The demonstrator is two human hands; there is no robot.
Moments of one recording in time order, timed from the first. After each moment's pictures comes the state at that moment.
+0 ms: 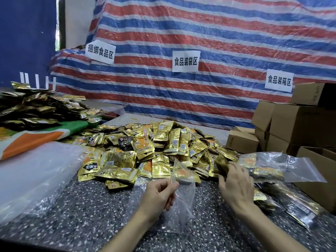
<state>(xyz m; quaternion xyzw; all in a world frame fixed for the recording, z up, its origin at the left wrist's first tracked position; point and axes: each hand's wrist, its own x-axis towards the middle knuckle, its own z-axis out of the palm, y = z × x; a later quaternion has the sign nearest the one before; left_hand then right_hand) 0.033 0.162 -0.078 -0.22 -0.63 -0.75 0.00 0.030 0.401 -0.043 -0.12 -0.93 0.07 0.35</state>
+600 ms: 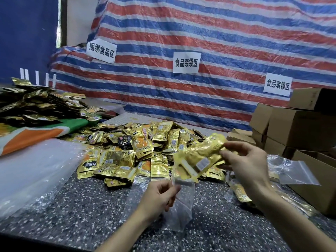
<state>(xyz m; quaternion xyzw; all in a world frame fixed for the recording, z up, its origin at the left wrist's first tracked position) 0.038 0.165 -0.072 -0.24 -0.66 -0.72 -0.01 0.085 0.367 0.052 0.00 -0.75 0.56 0.34</state>
